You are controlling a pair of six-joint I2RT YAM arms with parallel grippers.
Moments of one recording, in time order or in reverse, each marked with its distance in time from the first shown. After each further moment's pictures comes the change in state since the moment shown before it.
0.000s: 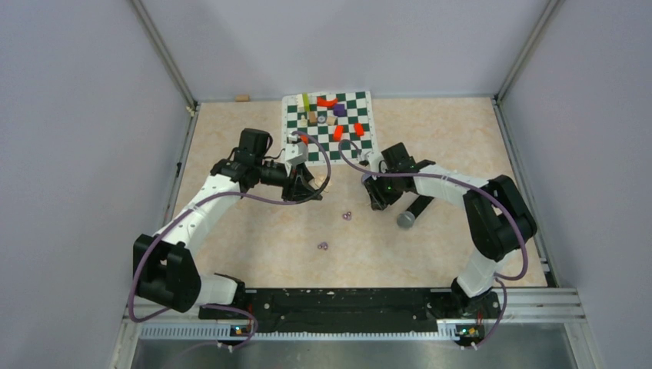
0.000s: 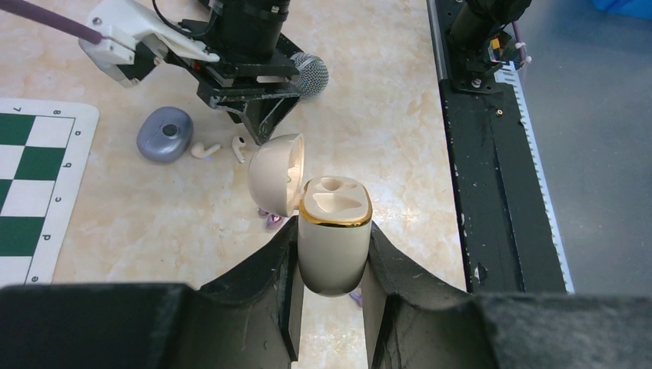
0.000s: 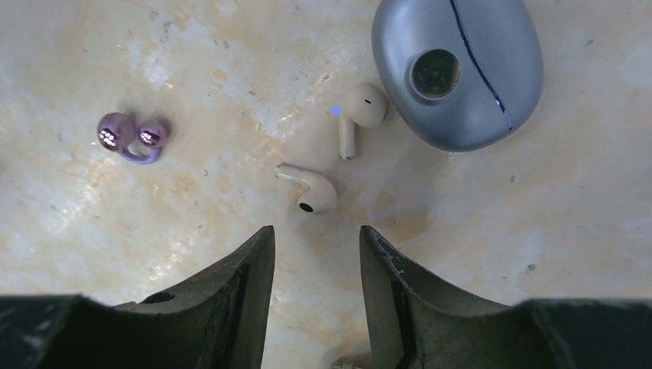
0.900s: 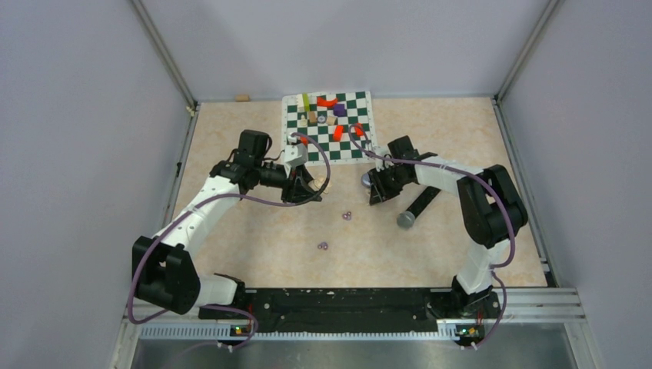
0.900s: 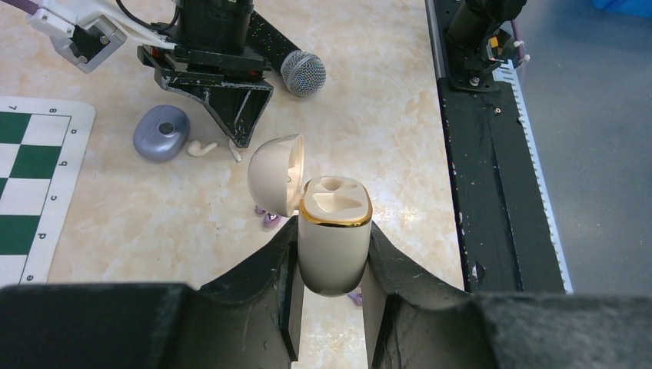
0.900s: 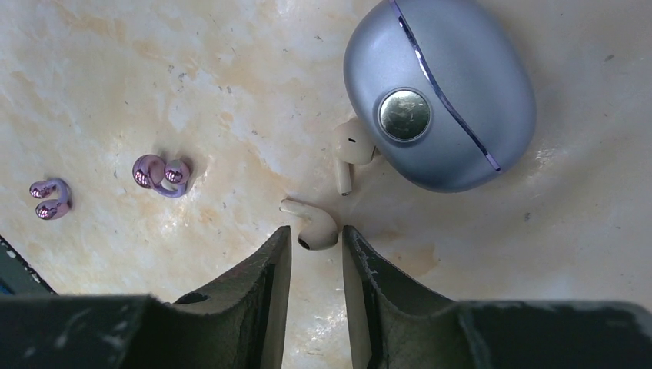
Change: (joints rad) left arm 0.000 -0.015 -0.015 0.002 0.001 0.002; right arm -0.093 0.106 0.079 -0.015 -0.214 0.126
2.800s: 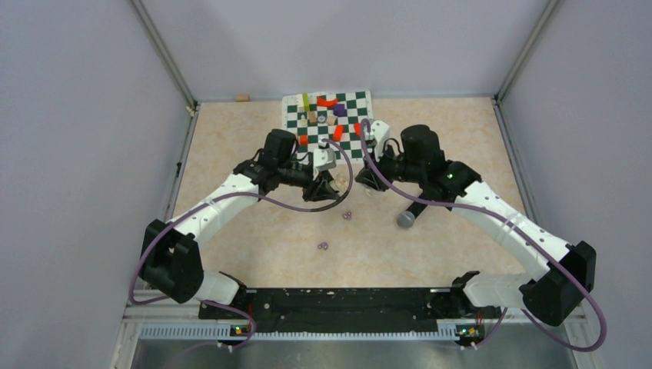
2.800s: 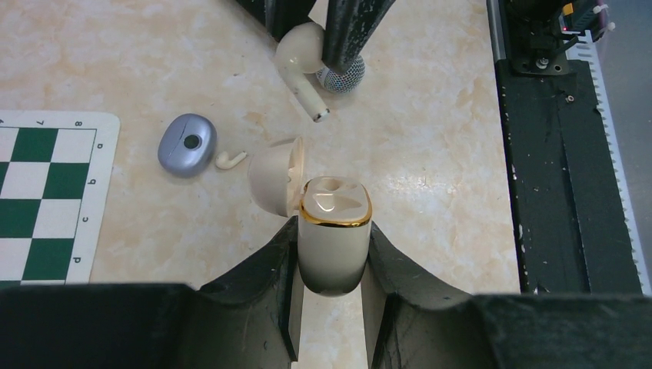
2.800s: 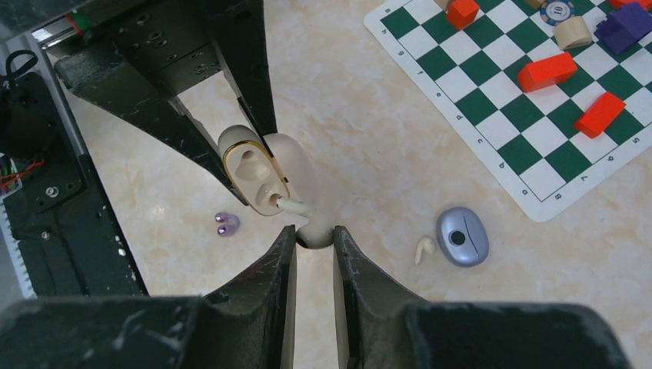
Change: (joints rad) left arm -0.182 0.086 0.030 0.158 -0.240 -0.060; right arm 0.243 -0.585 0.045 -0.009 0.085 -0.070
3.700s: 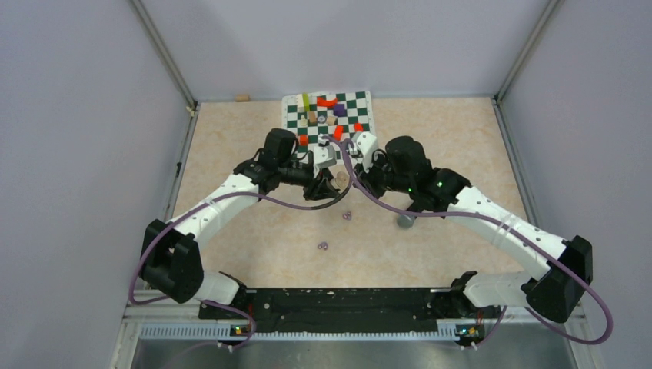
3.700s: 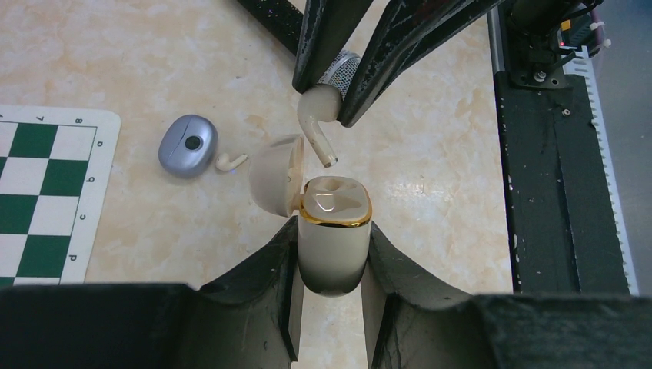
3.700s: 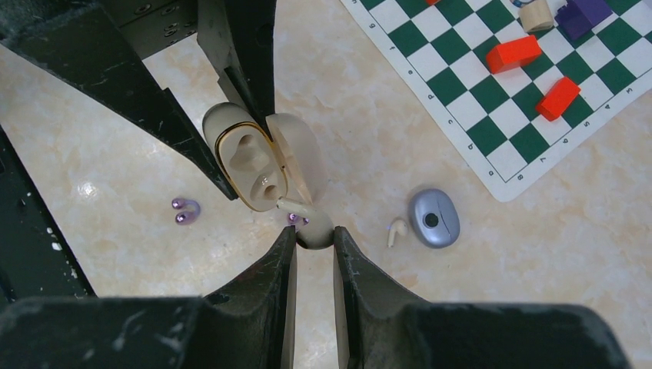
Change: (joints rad) left arm -0.003 0.000 0.000 0.030 -0.008 -0.058; right arm 0.126 0.007 -0.023 -0.014 0.227 -0.066
